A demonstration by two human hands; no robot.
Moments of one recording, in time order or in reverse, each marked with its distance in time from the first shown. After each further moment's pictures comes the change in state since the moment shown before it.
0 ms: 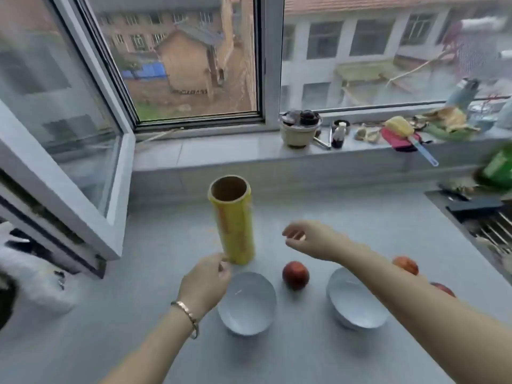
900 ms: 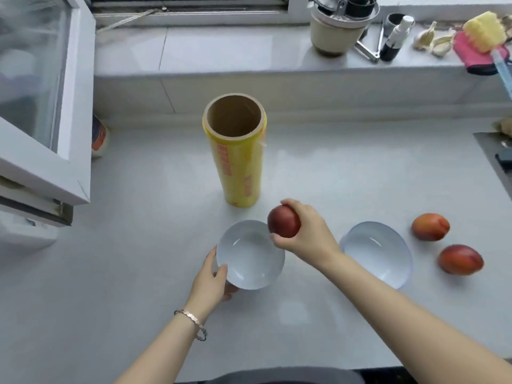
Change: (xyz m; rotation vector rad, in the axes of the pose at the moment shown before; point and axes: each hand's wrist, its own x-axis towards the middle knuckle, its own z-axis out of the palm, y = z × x) left_hand -0.019 -0.056 0.099 -0.862 -0.233 -0.505; right_hand 0.019 0.026 0.116 0.253 0.145 0.140
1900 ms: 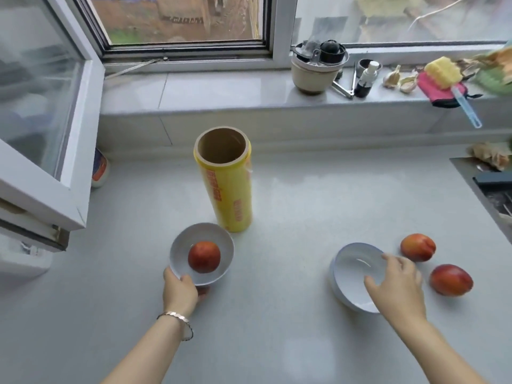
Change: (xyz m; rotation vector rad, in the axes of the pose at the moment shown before) left_hand 0.038 0.000 -0.018 -0.099 0.440 -0.024; right_hand -0.068 0.112 -0.070 -0.369 0.312 0.537
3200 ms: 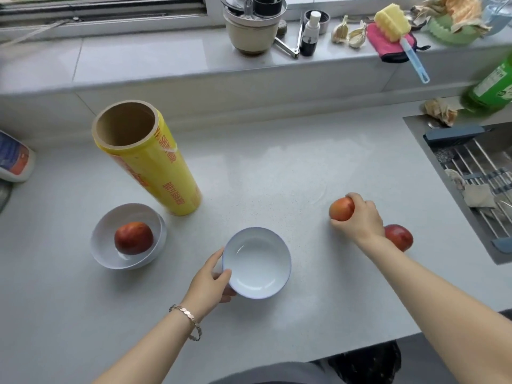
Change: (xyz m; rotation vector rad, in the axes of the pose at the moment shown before) left_hand -0.096 0.016 0.094 0.265 -0.646 0.095; right_hand 0.098 0.037 -0.025 0.133 -0.108 0.001
